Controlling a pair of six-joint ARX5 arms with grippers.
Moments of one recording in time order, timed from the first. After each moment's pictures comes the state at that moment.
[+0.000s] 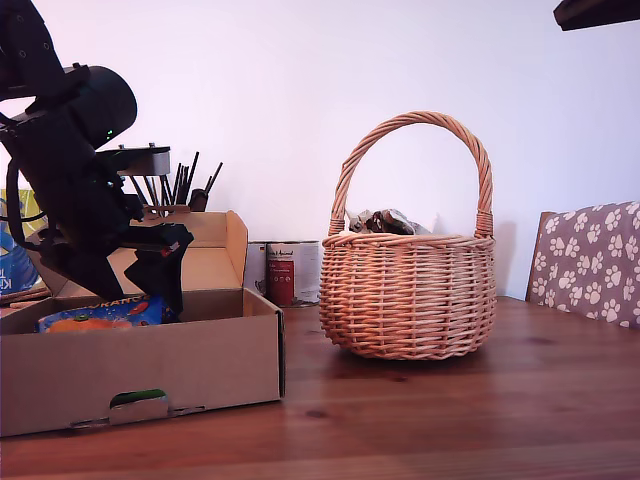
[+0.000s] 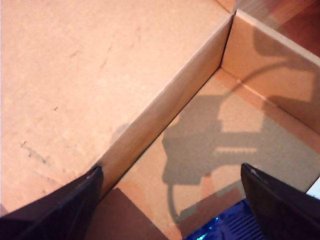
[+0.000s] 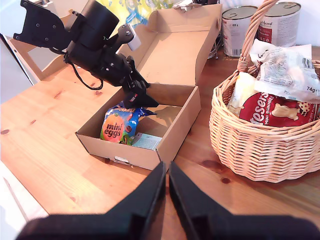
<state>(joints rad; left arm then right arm) -0.29 1.76 1.08 -0.24 0.07 0.19 0.38 0.54 0.57 -0.39 -0.44 0.02</state>
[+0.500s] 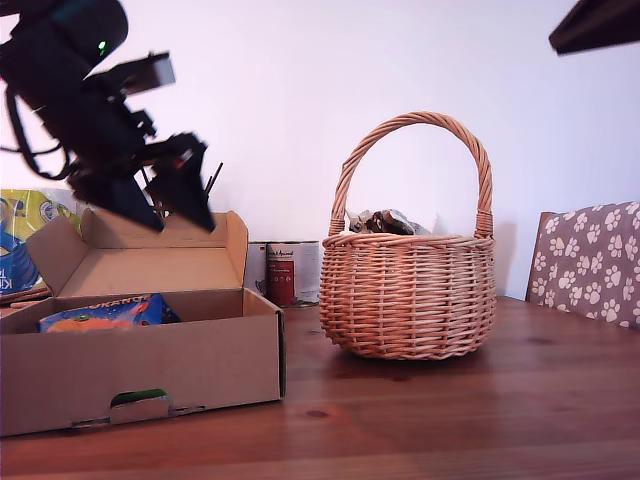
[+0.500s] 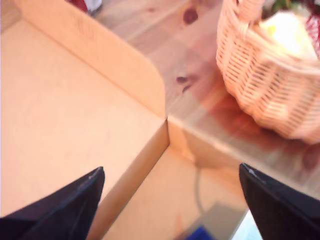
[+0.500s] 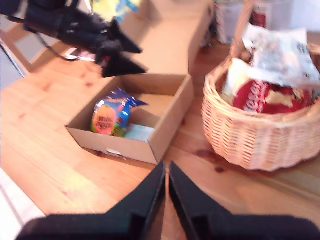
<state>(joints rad) -0.31 1.60 1.09 -0.30 0.25 0.28 0.37 0.59 0.57 -0.39 -0.41 0.02</state>
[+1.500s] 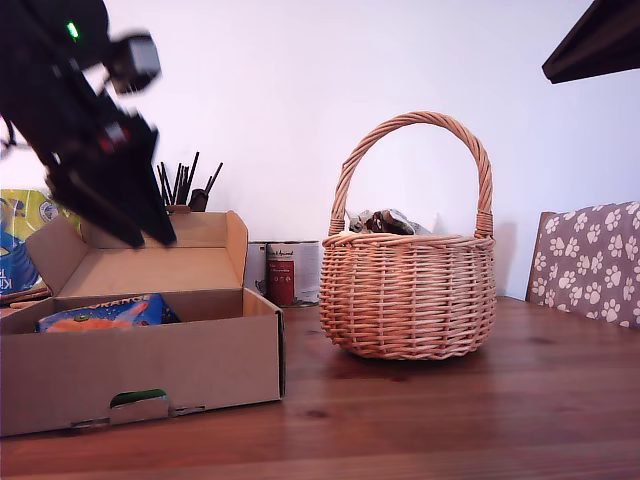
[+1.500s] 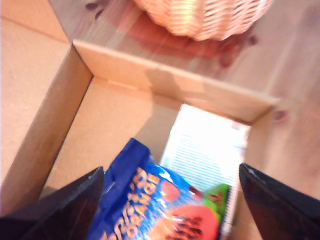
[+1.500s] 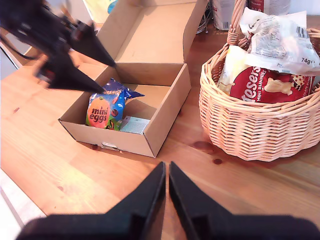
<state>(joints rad) -0.32 1.57 1.08 -0.57 0.33 0.48 0.37 0.62 0.57 -0.39 -0.41 0.02</state>
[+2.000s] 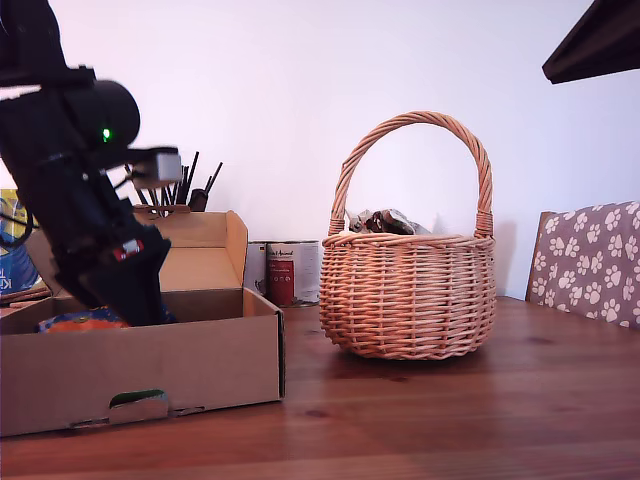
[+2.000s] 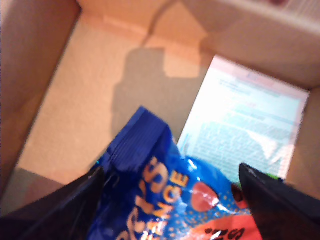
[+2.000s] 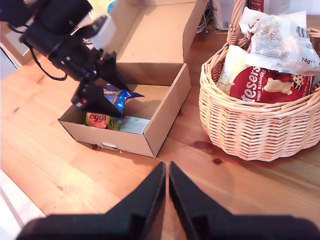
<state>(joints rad) -0.32 1.74 1.08 -0.54 0.24 0.49 0.37 0.63 0.57 -0.39 -0.41 0.02</state>
